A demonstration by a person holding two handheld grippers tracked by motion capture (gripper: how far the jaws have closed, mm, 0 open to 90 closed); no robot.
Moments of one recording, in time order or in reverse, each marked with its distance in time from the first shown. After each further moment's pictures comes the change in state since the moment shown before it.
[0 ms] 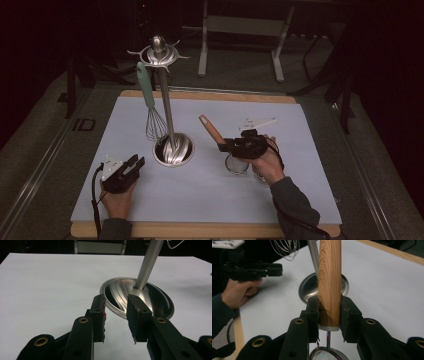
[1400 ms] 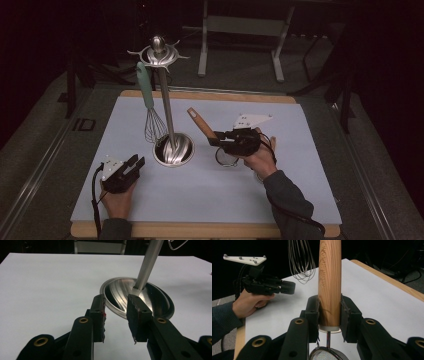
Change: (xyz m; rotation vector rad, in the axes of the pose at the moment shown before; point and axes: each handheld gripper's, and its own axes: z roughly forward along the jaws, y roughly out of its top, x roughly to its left) left arm 0.000 0.000 0.000 0.001 0.001 0.001; right arm 0.014 0.021 0.007 -0.122 0.058 -0.145
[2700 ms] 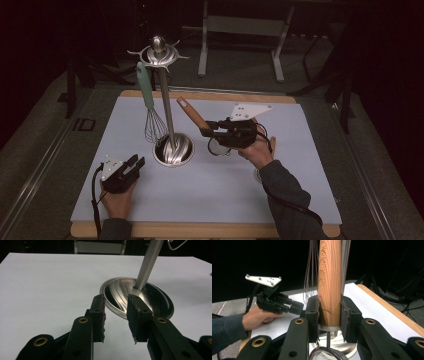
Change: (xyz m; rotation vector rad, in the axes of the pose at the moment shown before) left arm 0.000 0.000 0.000 -0.001 -0.003 -0.002; right arm 0.009 0.037 -0.003 -0.109 0.064 -0.114
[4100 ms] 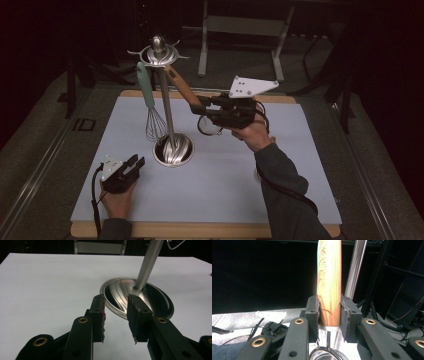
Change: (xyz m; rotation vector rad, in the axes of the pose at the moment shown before) left arm 0.000 0.000 0.000 -0.002 0.001 0.000; right arm 0.008 0.074 -0.008 -0.136 0.027 -0.089
